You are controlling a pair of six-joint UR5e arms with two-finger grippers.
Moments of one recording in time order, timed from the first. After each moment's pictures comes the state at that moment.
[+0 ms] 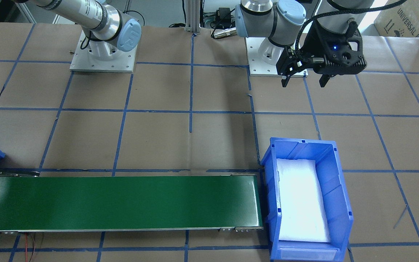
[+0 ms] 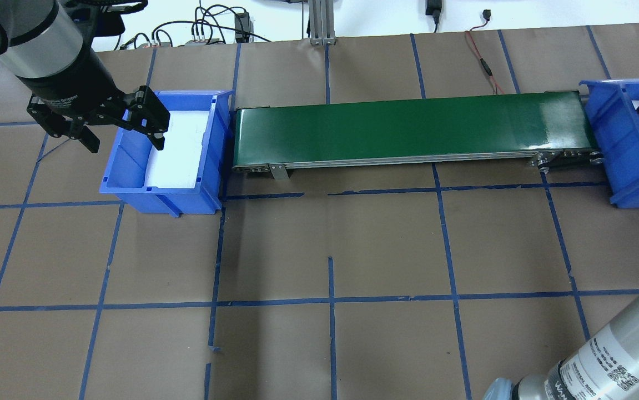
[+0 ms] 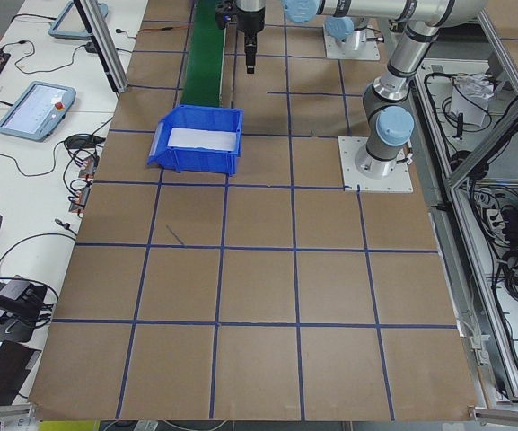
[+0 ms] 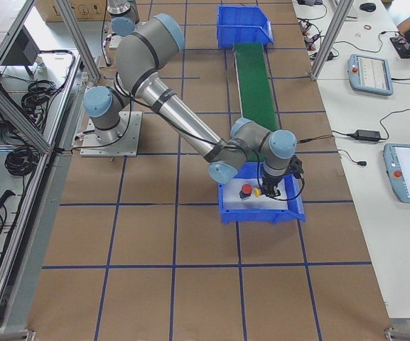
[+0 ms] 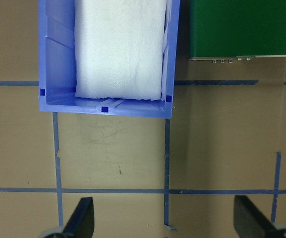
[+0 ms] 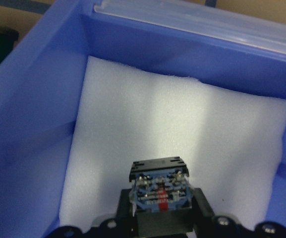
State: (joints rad) left arm -1.53 -1.51 -1.58 -1.62 1.59 0.03; right arm 0.92 -0.92 1.35 -2.07 -1.54 -0.85
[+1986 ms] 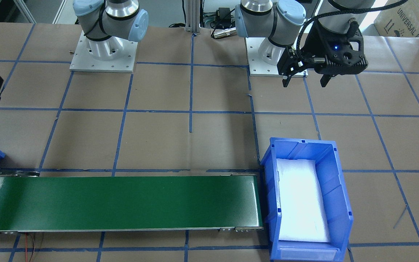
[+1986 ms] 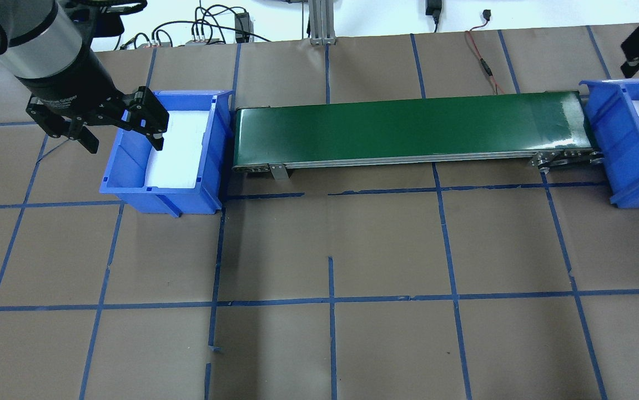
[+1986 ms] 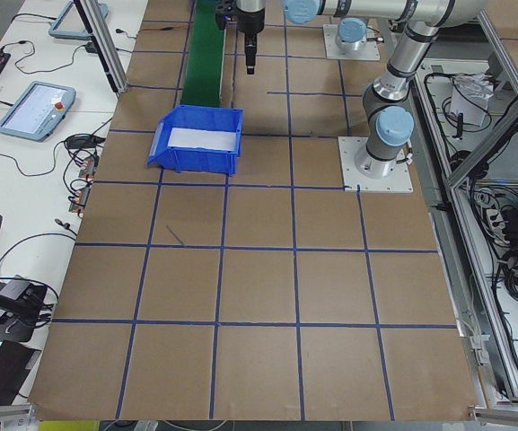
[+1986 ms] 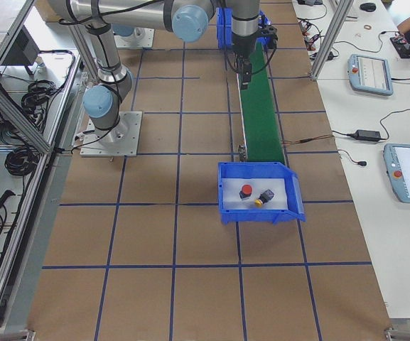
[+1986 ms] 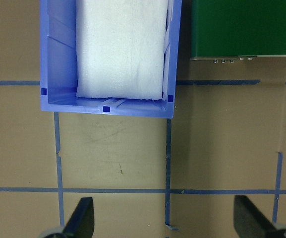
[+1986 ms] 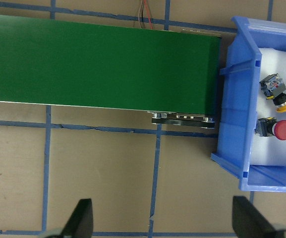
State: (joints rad) left arm -1.53 -1.51 -1.58 -1.62 1.60 0.03; right arm 1.30 -1.52 1.43 -1.59 -1.65 -0.36
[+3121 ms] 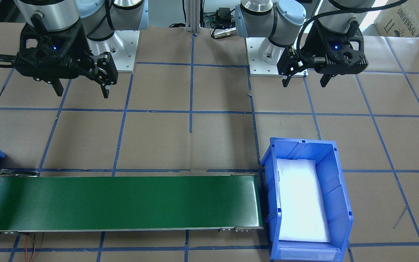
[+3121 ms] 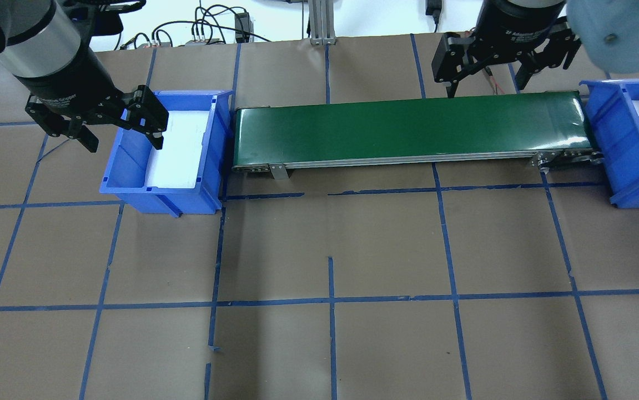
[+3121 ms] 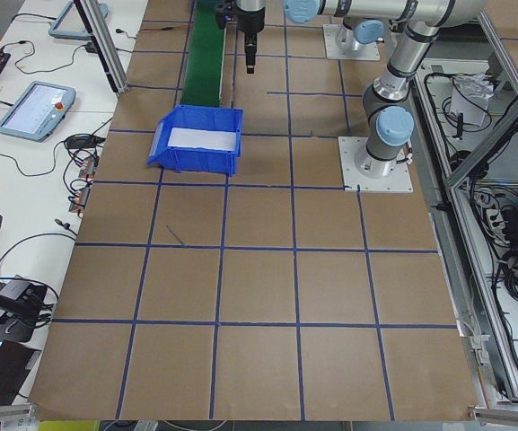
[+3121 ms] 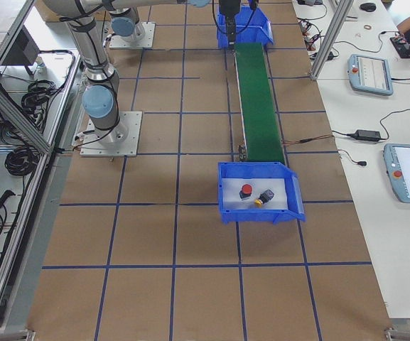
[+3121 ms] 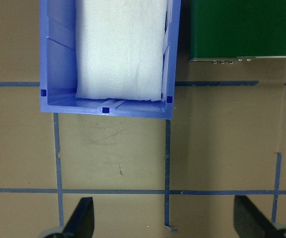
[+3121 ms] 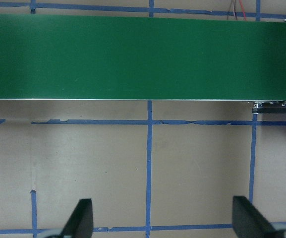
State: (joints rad) left arm -1.53 -1.51 -1.58 -1.62 1.59 0.03; right arm 1.66 -1.52 1.46 -1.60 -1.65 0.05
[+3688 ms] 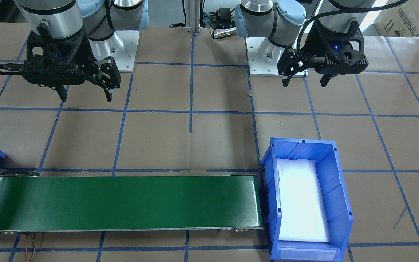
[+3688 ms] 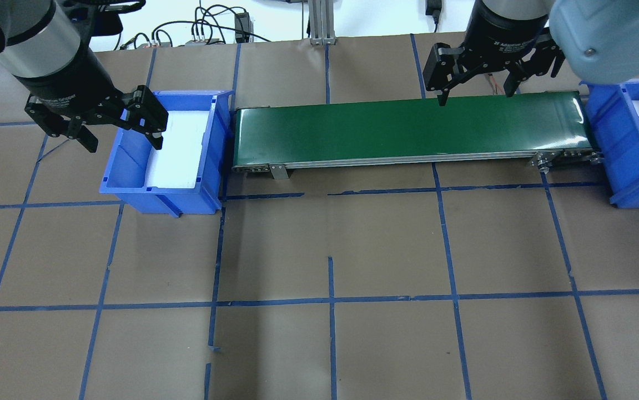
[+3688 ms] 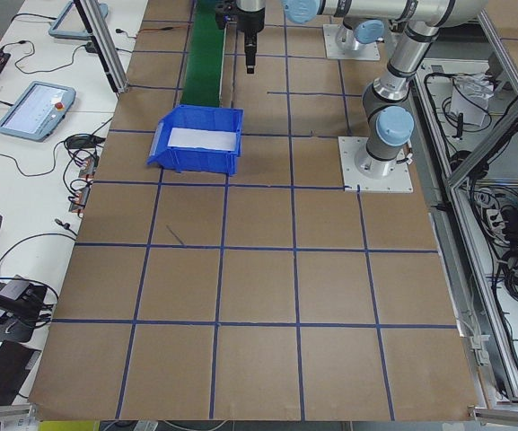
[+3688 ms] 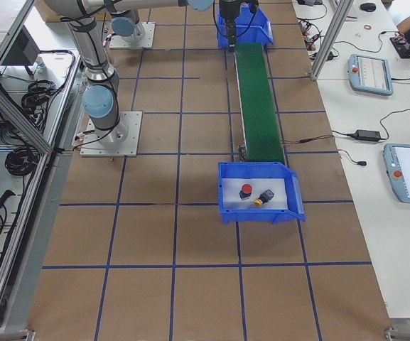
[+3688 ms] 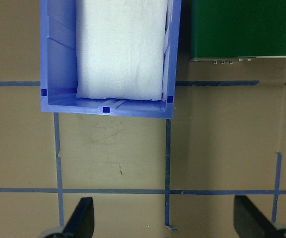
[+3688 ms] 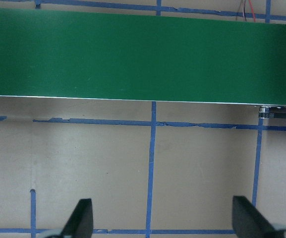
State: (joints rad) left arm -1.53 -1.51 -1.58 -1.62 1.59 0.03; right arm 1.65 -1.52 1.48 -1.62 -1.64 0.02
